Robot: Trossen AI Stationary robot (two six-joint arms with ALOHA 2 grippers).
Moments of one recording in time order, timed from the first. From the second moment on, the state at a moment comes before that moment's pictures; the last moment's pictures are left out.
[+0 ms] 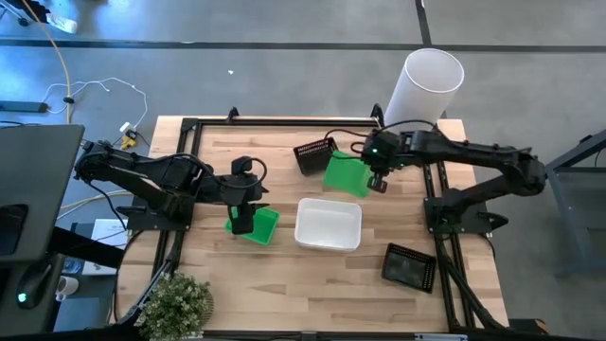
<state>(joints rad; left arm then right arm) -0.14 1.25 1.29 -0.87 -0.35 -0.14 -0.32 1.28 1.04 -0.93 0.17 -0.08</state>
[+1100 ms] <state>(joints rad) -0.16 1.25 1.29 -0.87 -0.35 -0.04 0.02 1.09 1.05 -0.59 0.21 0.32</state>
